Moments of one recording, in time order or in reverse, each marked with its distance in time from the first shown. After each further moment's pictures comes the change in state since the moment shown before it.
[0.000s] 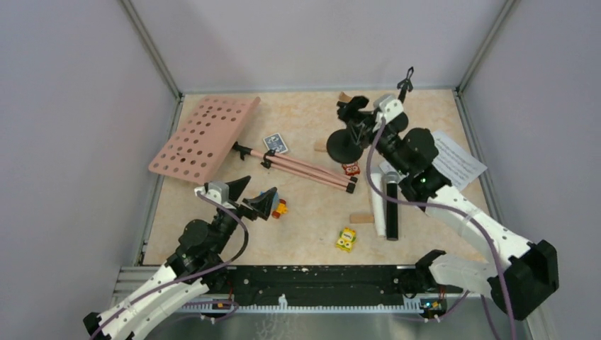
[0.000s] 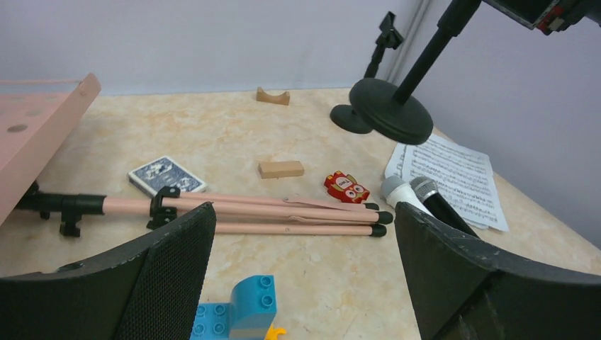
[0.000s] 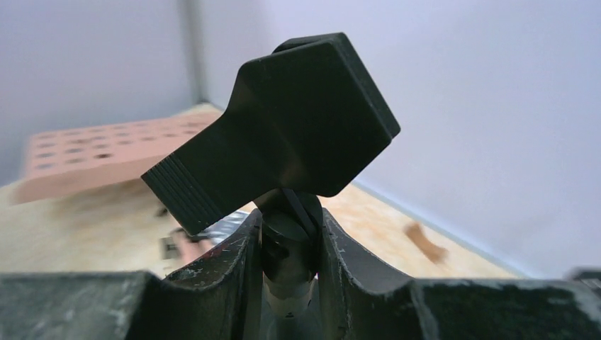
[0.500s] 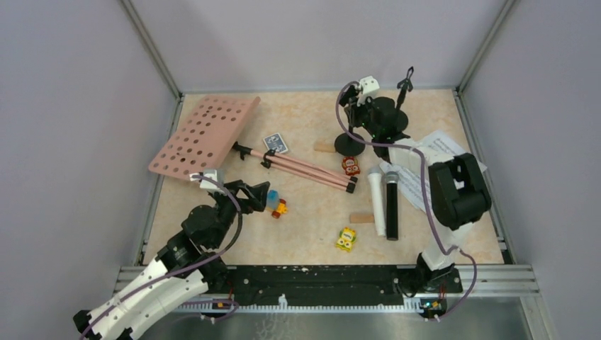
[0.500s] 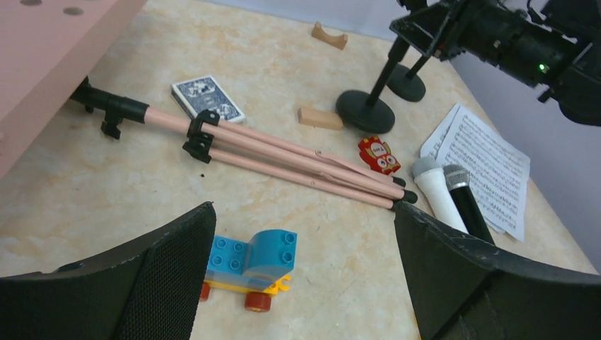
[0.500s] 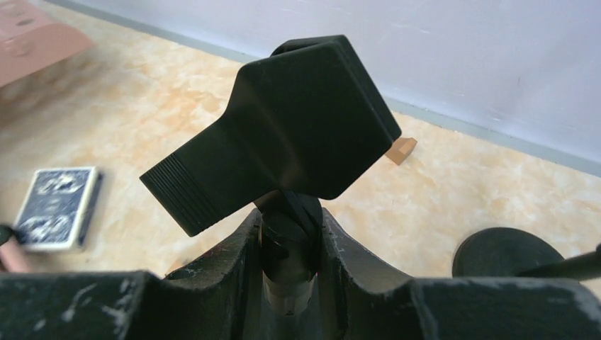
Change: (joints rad) left arm 0.001 0.128 0.204 -0.344 -0.220 -0.260; right arm -0.270 0.687 0.274 0.059 0.080 0.084
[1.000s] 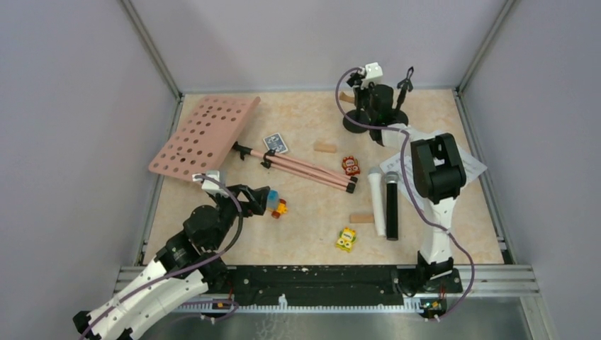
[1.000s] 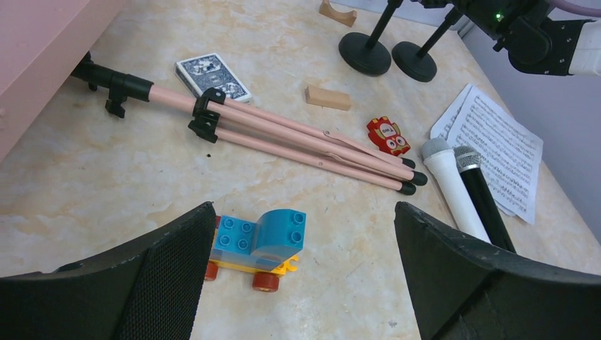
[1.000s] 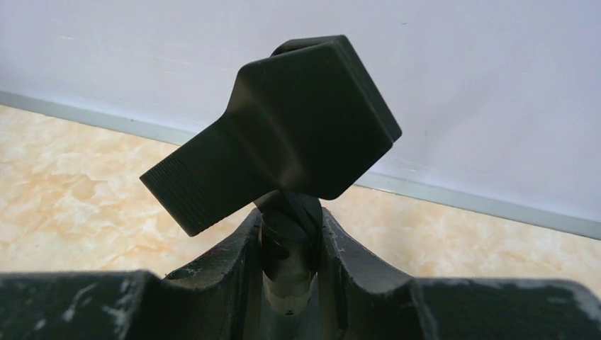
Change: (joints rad) left arm 0.000 0.006 0.014 -0.105 0.027 -0.034; right arm -0.084 0.353 0.311 0.153 0.107 -0.045
